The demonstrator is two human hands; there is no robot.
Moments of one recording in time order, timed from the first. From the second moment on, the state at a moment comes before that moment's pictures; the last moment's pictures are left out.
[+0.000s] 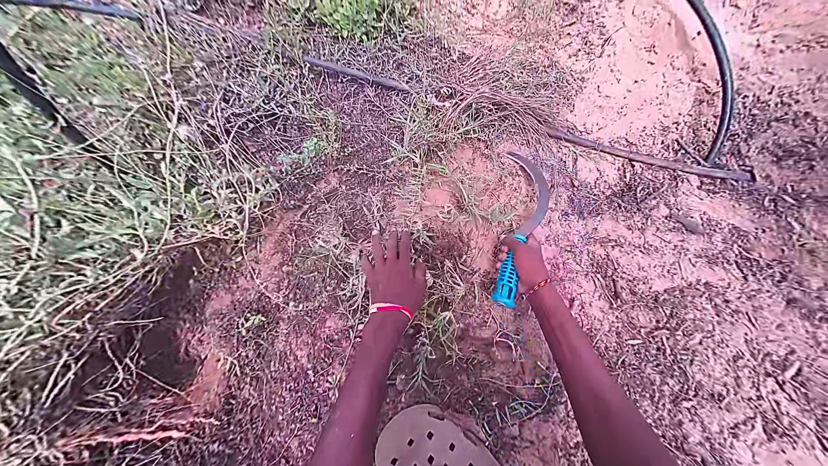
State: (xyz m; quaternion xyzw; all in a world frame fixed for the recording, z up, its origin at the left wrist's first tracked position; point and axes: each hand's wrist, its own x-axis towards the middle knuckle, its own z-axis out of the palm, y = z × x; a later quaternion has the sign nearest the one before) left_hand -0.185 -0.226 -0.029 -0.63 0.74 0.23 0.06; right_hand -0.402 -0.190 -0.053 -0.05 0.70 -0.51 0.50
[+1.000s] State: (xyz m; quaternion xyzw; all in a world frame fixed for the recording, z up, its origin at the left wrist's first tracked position) left_hand -0.185 -0.206 -0.056 -0.63 0.75 0.19 0.02; right_hand -0.413 -0.063 -0.041 -0.07 0.70 -0.50 0.51
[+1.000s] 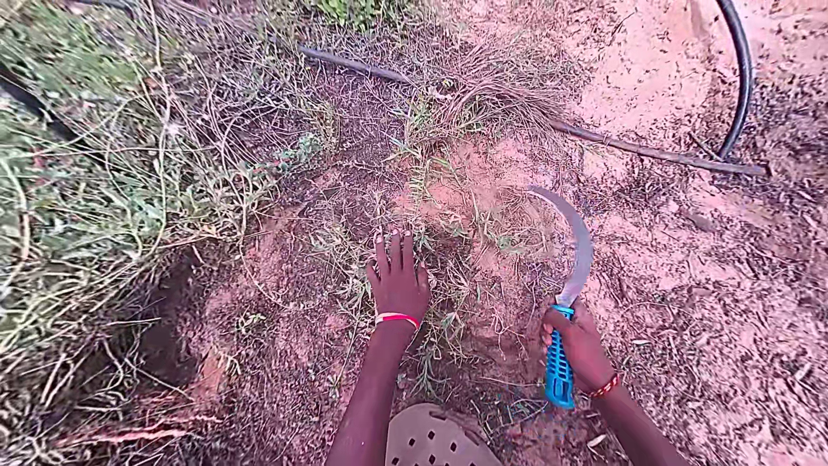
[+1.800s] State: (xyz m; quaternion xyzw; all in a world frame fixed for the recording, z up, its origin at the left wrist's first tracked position) left_hand -0.185 -0.207 -0.048 -0.64 0.74 0.22 0.04; right_hand -0.397 -0.121 -0.030 -0.23 0.75 -0.40 0.47
